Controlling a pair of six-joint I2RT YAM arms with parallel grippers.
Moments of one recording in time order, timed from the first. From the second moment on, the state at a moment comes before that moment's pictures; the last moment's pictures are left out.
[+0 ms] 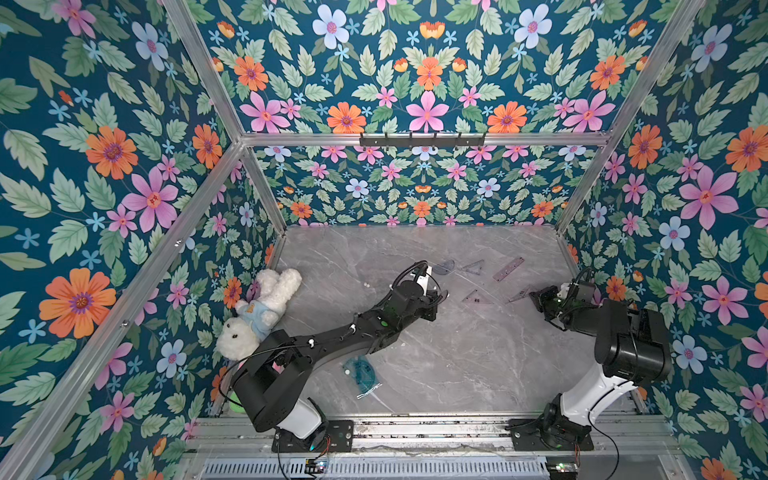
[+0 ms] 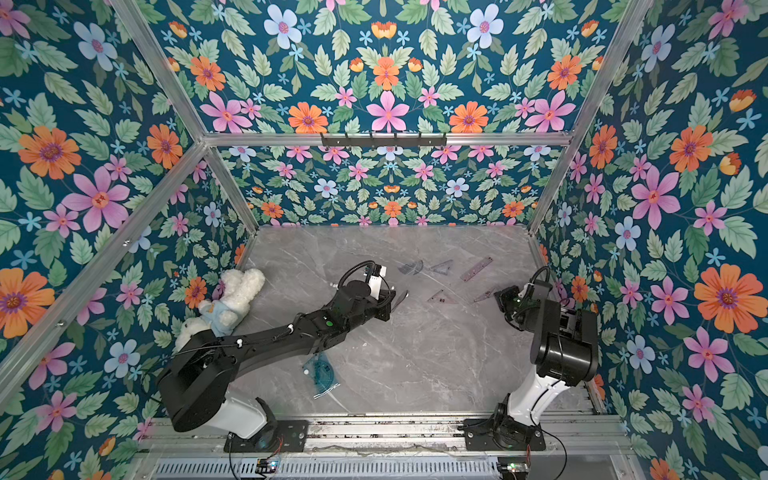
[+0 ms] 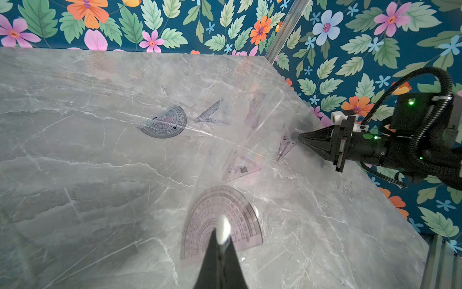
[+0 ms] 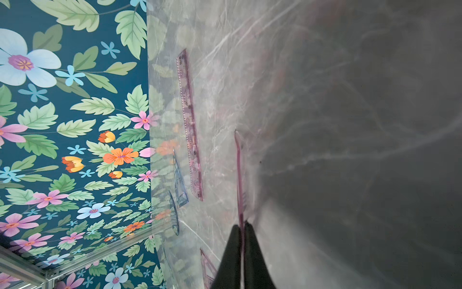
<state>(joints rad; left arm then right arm) -0.88 1.52 0.87 0.23 -0.11 -0.44 -0.37 1.76 0.69 0.34 -0.55 0.97</state>
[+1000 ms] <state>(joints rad) -0.89 1.61 0.96 0.18 -0.13 -0.41 -0.33 1.60 0.75 0.05 -0.48 0.92</state>
